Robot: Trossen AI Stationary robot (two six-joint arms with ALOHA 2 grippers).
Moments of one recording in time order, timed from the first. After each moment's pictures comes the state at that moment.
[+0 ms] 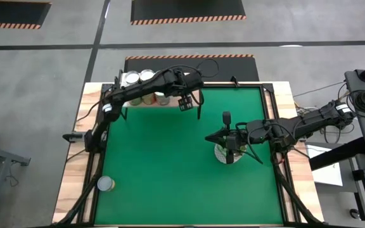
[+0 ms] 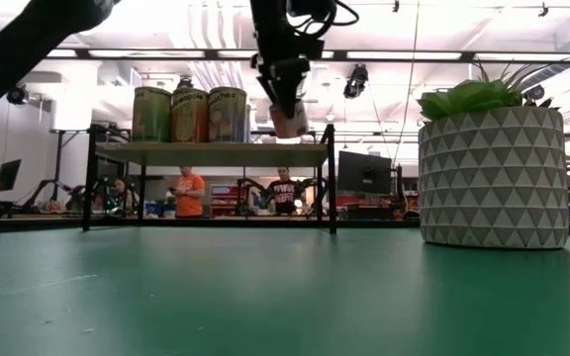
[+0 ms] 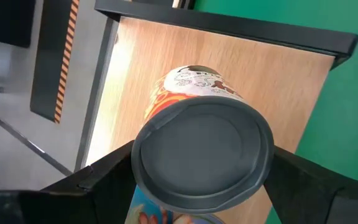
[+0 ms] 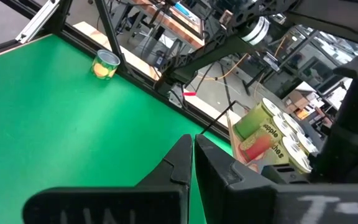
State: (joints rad) left arm 0.29 2.17 2.35 -1.36 -0.46 0.10; right arm 0.24 1.11 0.87 0.05 0.24 -0.55
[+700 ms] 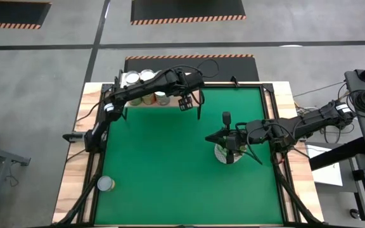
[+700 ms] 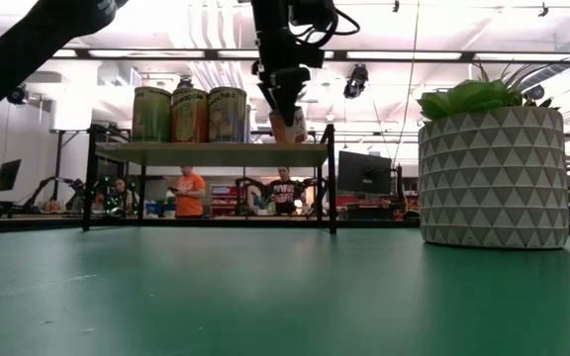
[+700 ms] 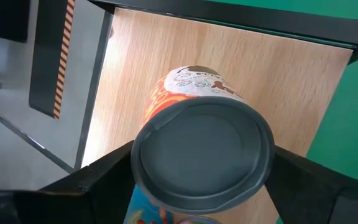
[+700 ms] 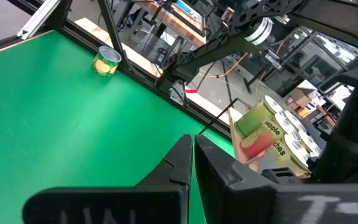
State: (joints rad) left arm 0.30 2.19 2.35 -1.36 -0.46 0.11; right arm 0.24 1.11 0.87 0.03 0.24 -0.55
